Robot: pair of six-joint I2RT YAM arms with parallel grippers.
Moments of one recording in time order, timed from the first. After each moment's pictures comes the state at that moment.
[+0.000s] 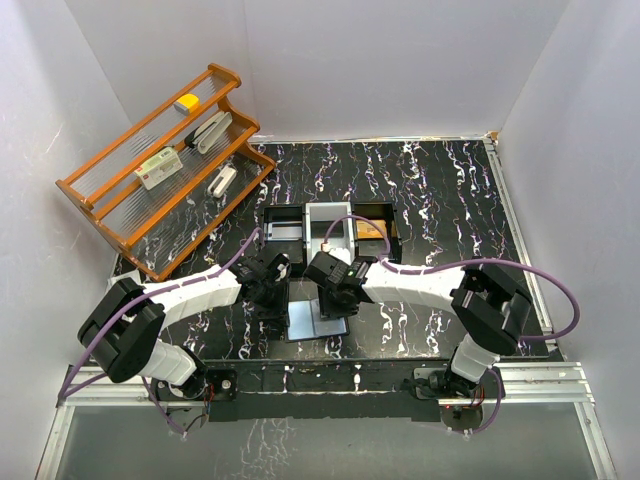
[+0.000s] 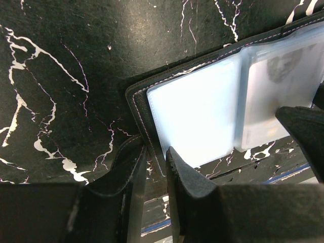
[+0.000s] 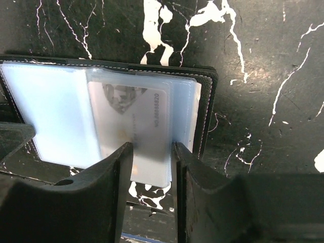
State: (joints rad) left arm -0.75 1.42 0.69 -0.53 0.18 -0.68; right arm 1.02 1.64 1.02 -0.60 0.12 0.87
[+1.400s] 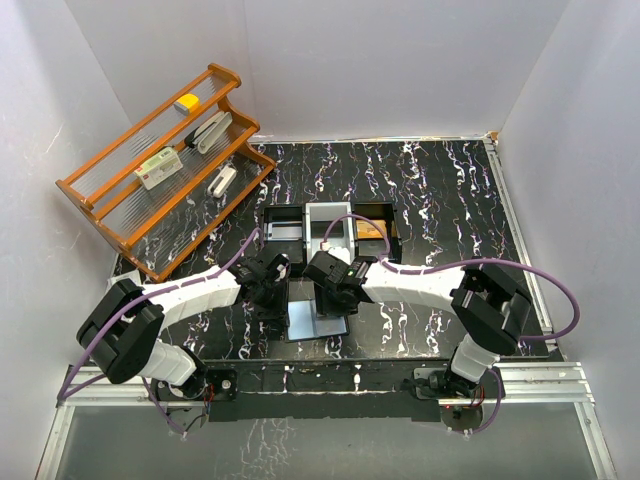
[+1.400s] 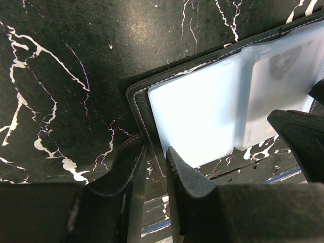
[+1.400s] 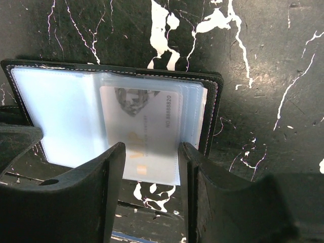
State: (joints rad) left arm -0.75 1.41 0.69 -0.53 0.17 -0.69; right arm 1.02 1.65 1.02 -0.59 0.13 0.87
